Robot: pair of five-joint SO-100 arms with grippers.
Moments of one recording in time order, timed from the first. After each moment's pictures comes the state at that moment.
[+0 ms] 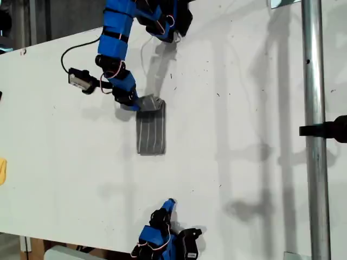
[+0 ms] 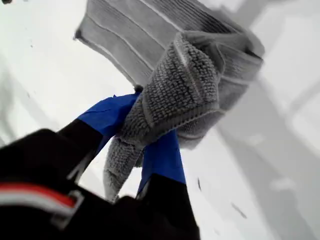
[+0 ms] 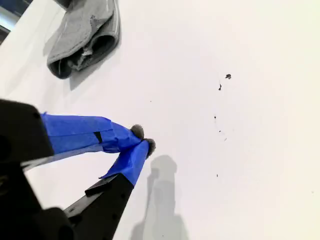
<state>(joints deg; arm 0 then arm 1) -4.7 198.4 178.2 74.5 -89.5 20.5 101.0 104.6 57.0 69.1</state>
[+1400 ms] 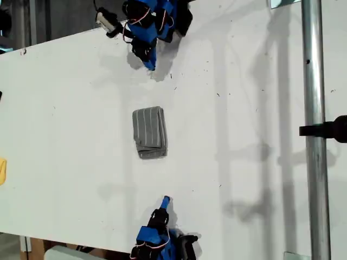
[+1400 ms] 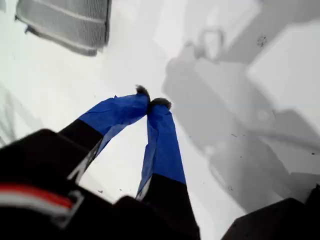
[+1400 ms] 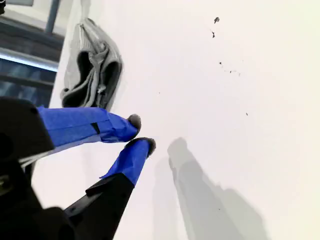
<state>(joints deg) -11.2 198.5 178.2 74.5 -57.7 28.8 188.6 166.4 80.8 84.8</state>
